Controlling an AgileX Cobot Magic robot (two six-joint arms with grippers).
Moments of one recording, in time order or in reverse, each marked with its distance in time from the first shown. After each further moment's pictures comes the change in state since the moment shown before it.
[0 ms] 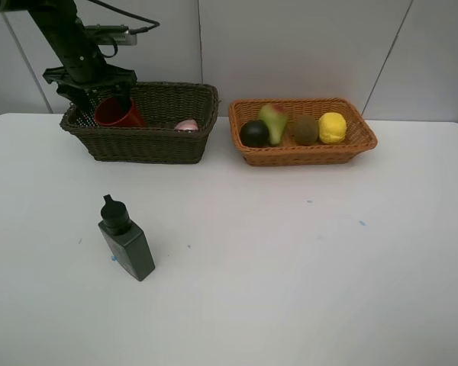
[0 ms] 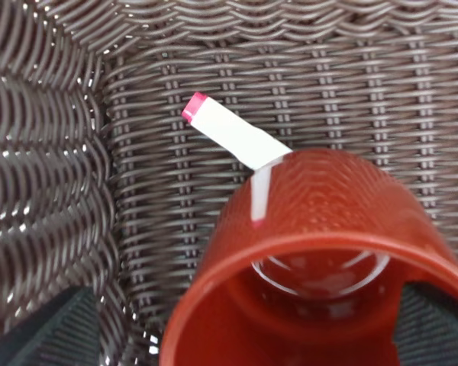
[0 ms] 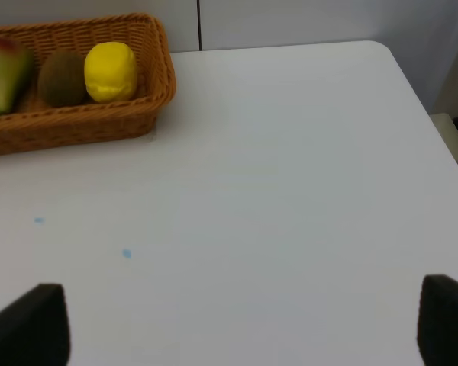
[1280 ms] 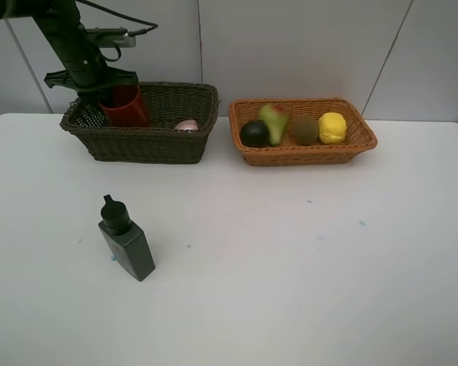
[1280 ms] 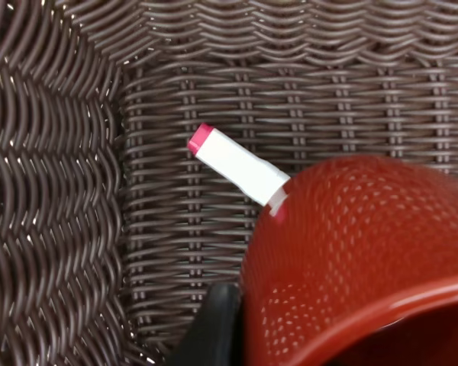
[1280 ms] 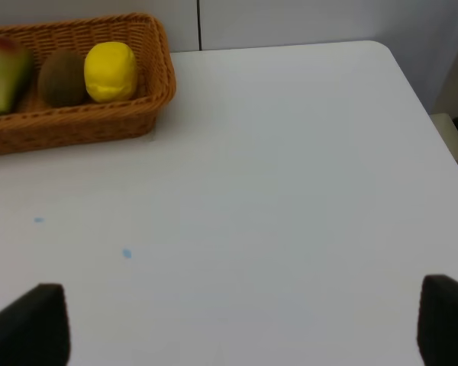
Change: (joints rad) left arm 0.000 0.035 0.000 0.020 -0.052 -0.080; right arm 0.000 0.000 0.000 0.000 0.000 0.000
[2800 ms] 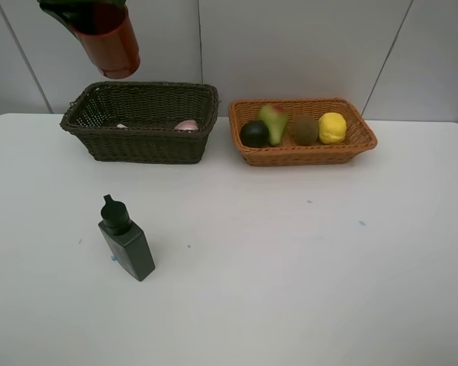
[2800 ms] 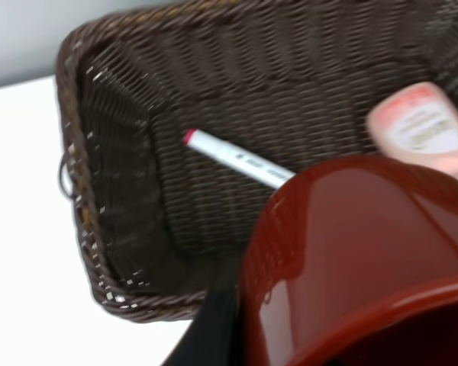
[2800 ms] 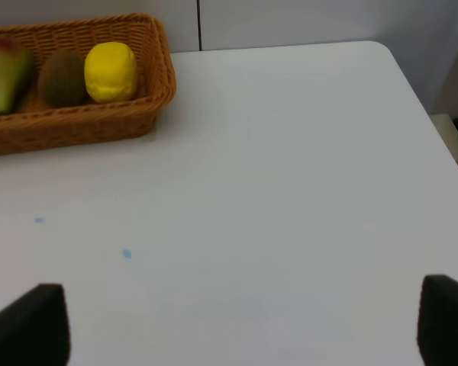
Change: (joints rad) left arm -0.110 -0.315 -0.008 0.139 0.207 0.021; right arm 0.000 0.000 0.000 0.001 0.000 0.000
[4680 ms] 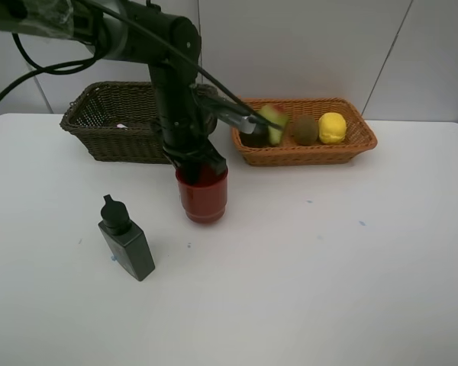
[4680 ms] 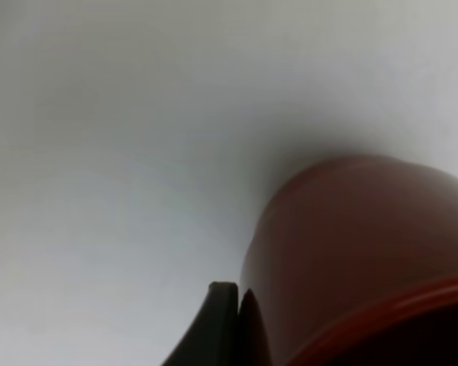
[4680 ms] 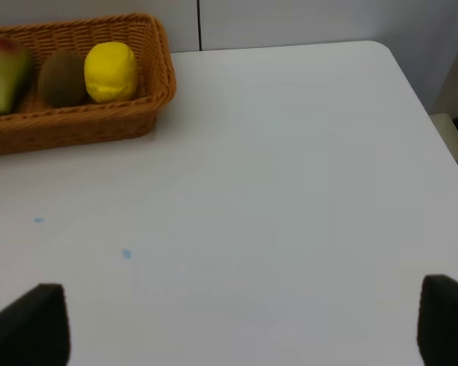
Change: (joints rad) left arm -0.351 0.210 0.296 -0.162 -0.119 0.266; right arm 0.000 0.000 0.000 0.000 0.000 0.000
